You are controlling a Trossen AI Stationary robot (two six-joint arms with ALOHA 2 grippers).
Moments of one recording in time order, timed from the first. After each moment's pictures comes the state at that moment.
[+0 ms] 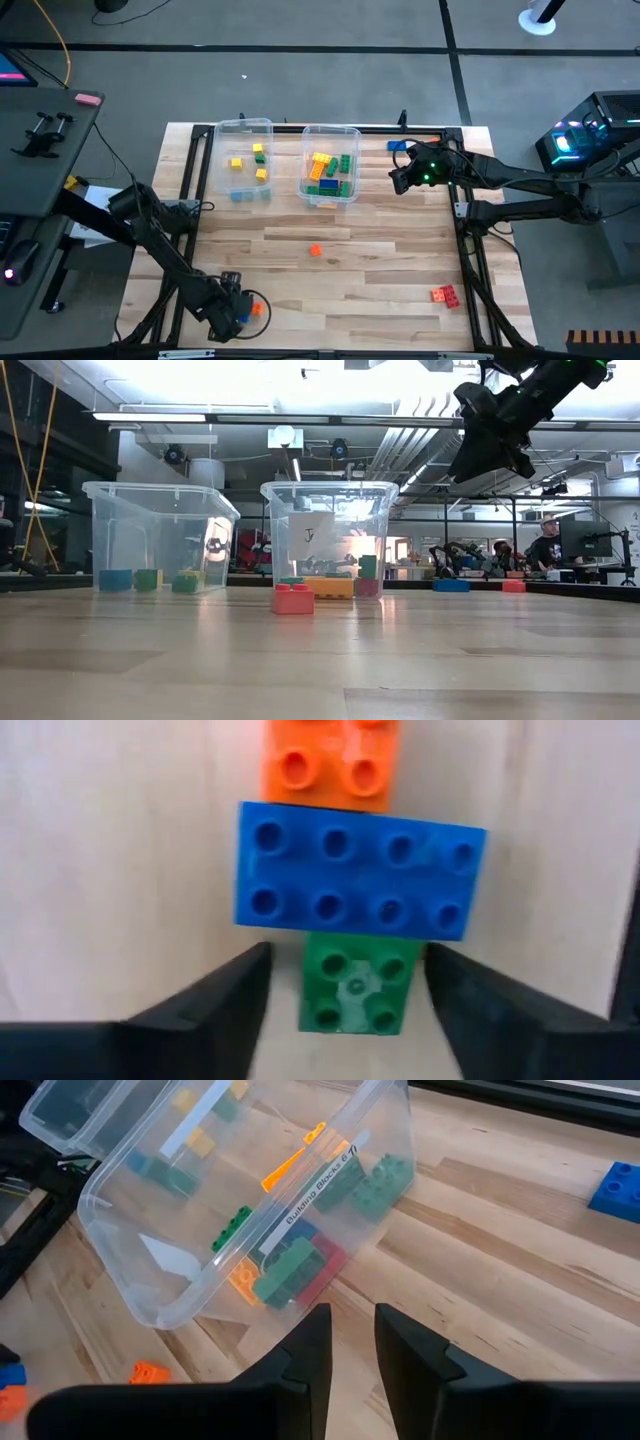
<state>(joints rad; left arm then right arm) -0.94 1.76 0.99 -0.65 0.00 -0.86 -0.31 0.92 0.76 -0.55 0.11 0.65</state>
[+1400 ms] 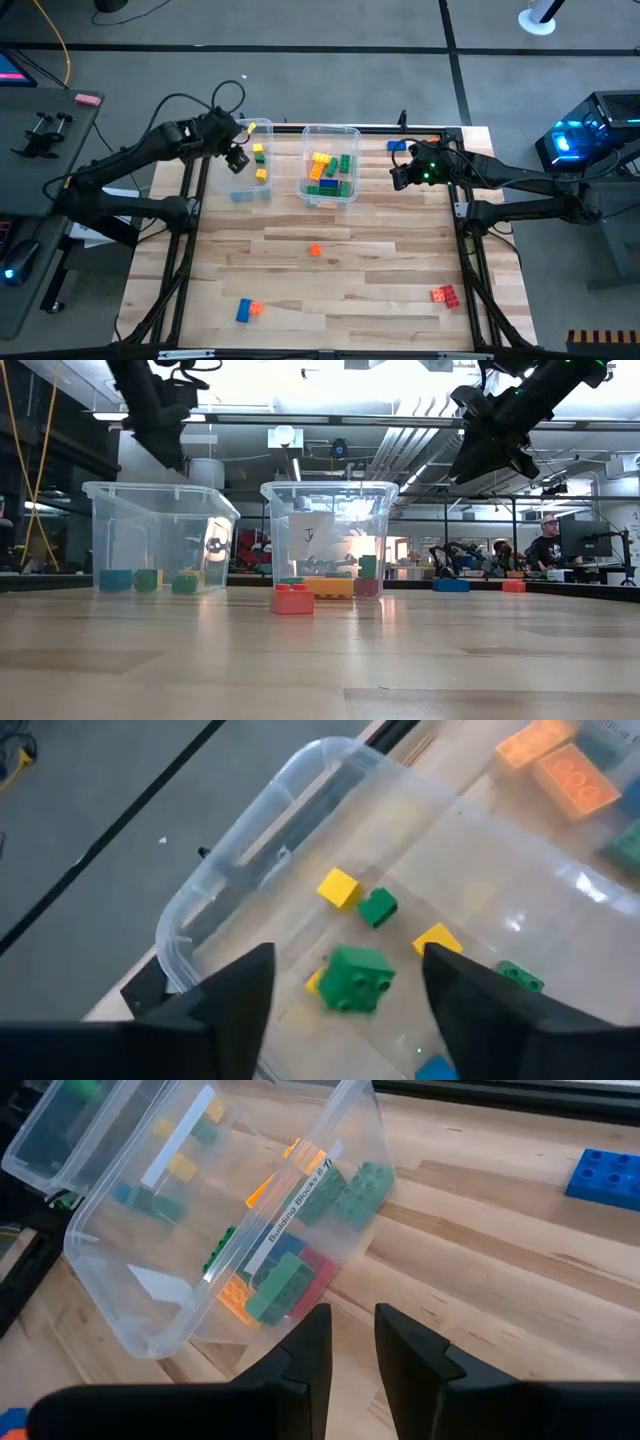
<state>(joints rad) 0.54 1.07 1.09 -1.01 -0.39 -0.06 -0.31 0.92 0.76 -0.56 0.15 0.75</state>
